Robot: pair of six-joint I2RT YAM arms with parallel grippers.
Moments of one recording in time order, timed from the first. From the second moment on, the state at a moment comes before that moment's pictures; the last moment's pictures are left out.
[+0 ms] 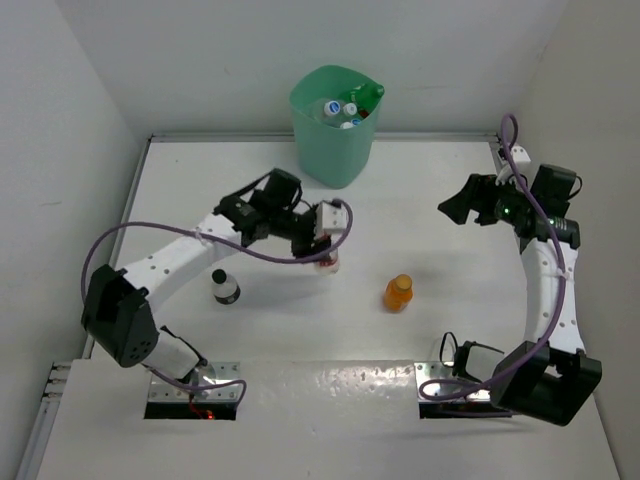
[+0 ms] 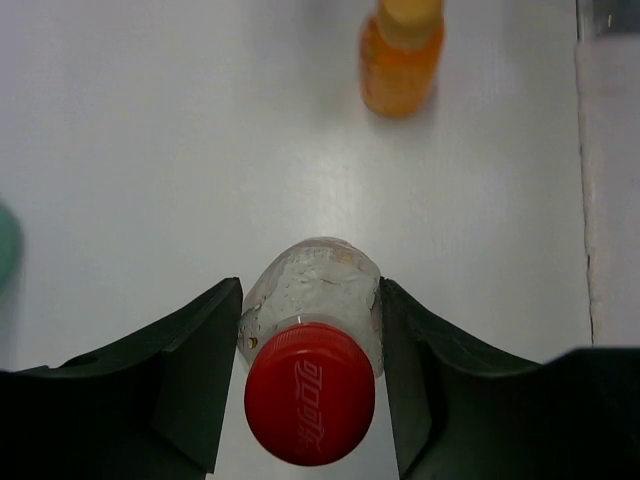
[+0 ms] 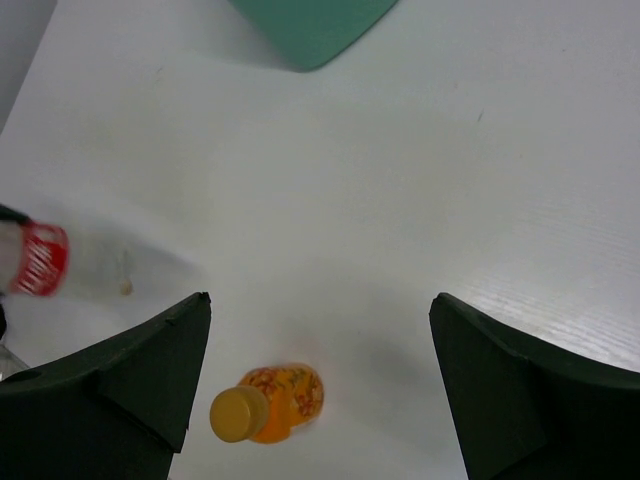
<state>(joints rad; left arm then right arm) -0.65 1.47 1.19 -0.53 0.63 0.70 -0.34 1.15 1.03 -0.52 -0.78 -0.07</state>
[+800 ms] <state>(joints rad) -0.34 2.20 2.30 0.14 0.27 0.11 -0.26 1.12 0.88 -0.55 -0.90 -0.26</state>
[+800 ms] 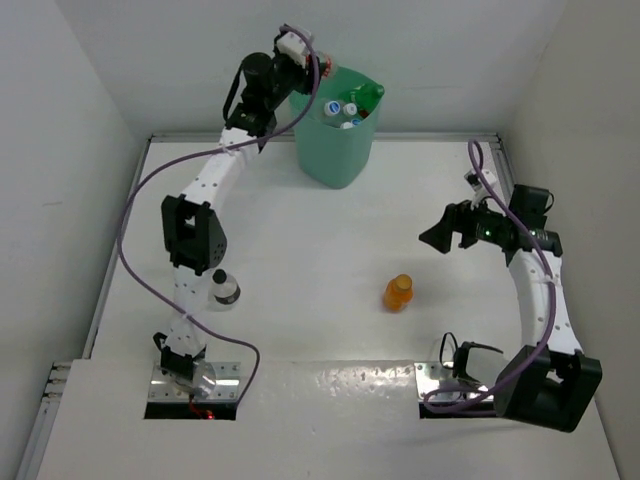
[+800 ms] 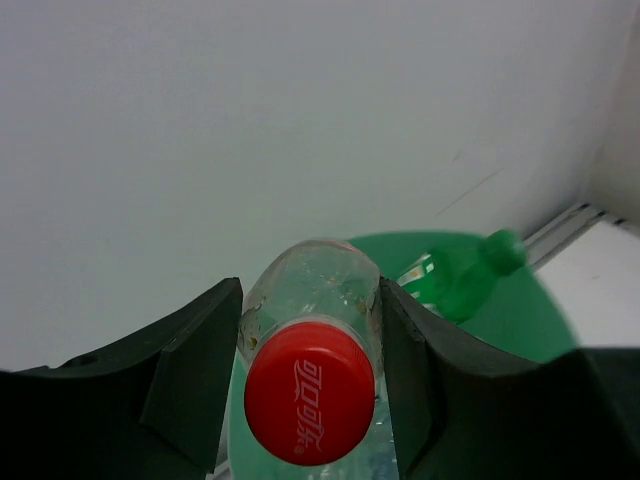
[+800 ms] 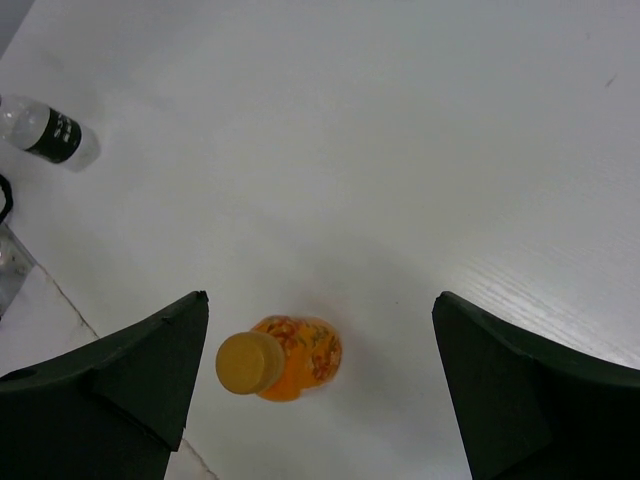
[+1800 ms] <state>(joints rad) -0.35 1.62 1.86 0.34 0.07 0.25 0.06 0.96 0.70 -0.71 -0.80 -0.58</state>
